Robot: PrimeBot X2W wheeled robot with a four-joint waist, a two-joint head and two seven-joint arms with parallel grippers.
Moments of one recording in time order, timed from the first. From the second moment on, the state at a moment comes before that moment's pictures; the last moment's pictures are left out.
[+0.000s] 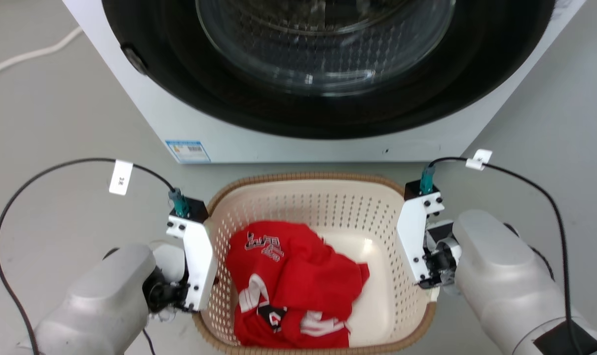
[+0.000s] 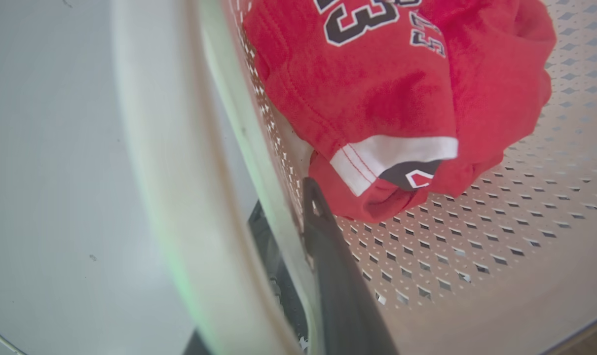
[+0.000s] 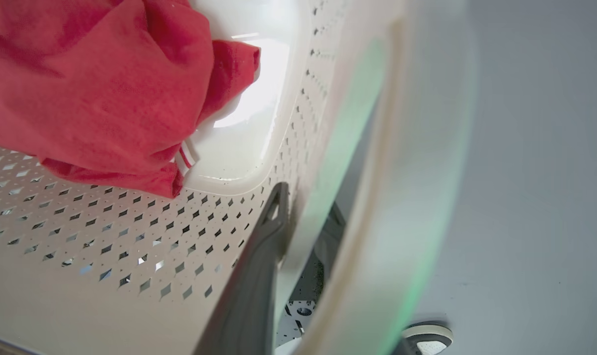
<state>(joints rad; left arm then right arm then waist) -0.80 0.47 -1.17 0.78 -1.20 -0.13 0.55 -0.86 -0.03 0.48 1.21 0.42 0.13 0.83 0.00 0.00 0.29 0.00</state>
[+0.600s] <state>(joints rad) -0.74 0.52 -1.23 0.75 -1.32 -0.13 0.69 -0.78 -0.03 0.57 1.19 0.55 0.13 0.93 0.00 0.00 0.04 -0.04</state>
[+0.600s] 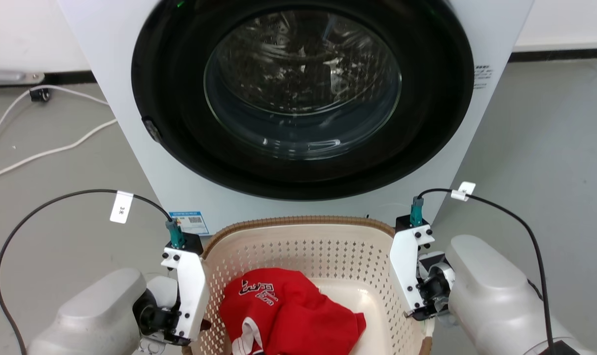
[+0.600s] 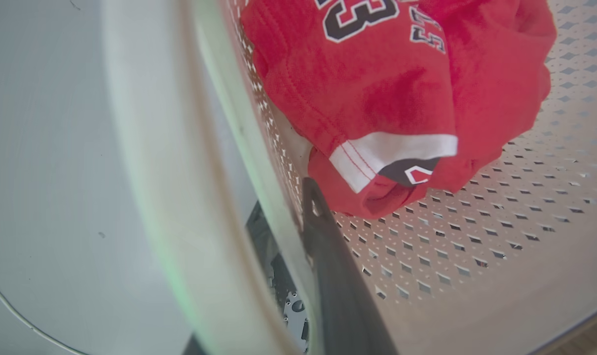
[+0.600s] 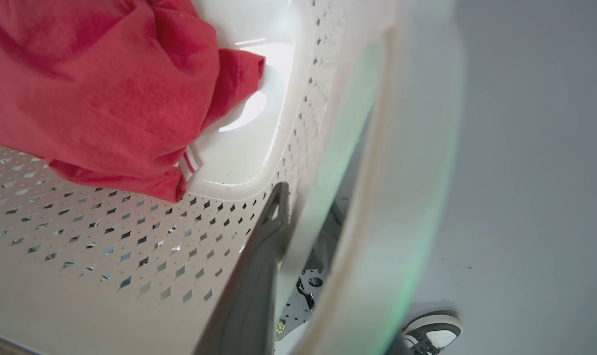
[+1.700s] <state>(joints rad) -0.73 0.50 -1.26 0.76 -1.35 -0.13 0.73 -0.78 -0.03 0.63 1.22 0.61 0.13 0.93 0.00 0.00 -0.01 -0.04</state>
